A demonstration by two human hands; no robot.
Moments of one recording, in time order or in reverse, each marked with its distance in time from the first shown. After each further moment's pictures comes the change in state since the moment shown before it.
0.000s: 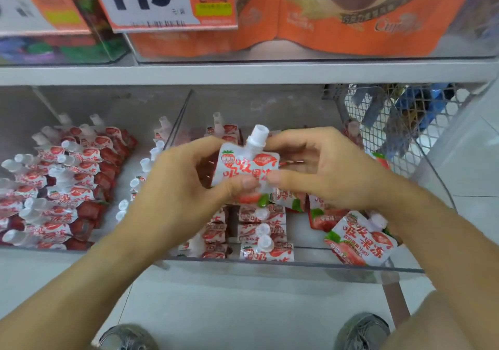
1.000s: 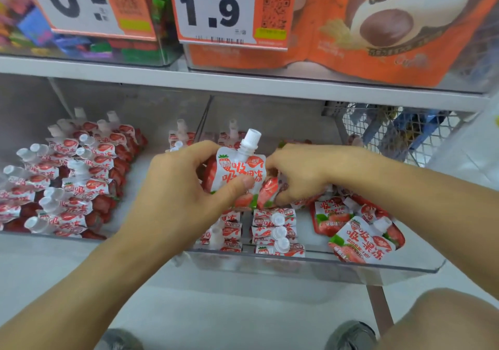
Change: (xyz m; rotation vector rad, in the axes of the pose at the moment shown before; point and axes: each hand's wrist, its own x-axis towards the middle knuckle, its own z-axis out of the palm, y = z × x) left_hand -0.023 -0.009 -0.028 0.101 0.158 -0.008; right_hand 0.074 0.011 0.013 -1.198 -0.465 0.123
